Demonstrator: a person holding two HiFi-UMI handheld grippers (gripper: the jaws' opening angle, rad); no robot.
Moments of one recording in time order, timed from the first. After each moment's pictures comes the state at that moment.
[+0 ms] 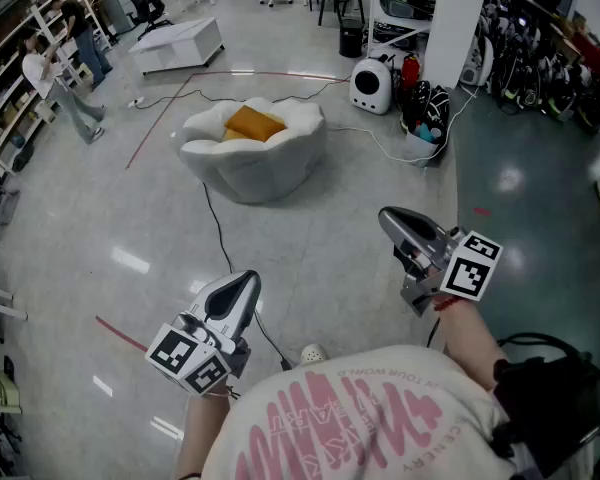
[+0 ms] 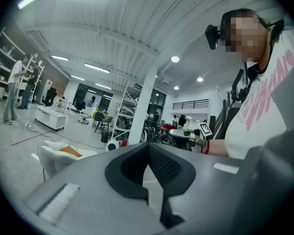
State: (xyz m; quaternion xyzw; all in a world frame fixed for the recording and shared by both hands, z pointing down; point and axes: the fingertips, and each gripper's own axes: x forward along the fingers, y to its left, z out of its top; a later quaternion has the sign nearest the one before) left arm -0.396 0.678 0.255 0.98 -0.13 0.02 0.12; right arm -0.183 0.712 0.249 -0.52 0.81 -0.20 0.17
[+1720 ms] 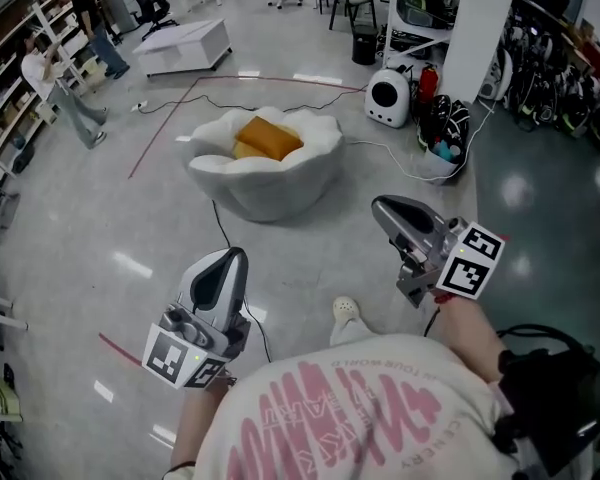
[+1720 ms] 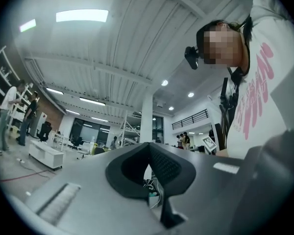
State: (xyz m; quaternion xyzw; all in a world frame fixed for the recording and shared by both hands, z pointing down) left arm -0.391 0.529 0.200 0.98 -0.15 -0.14 -0.01; right arm -0.190 0.561 0.234 -0.50 0.84 -0.13 0.15
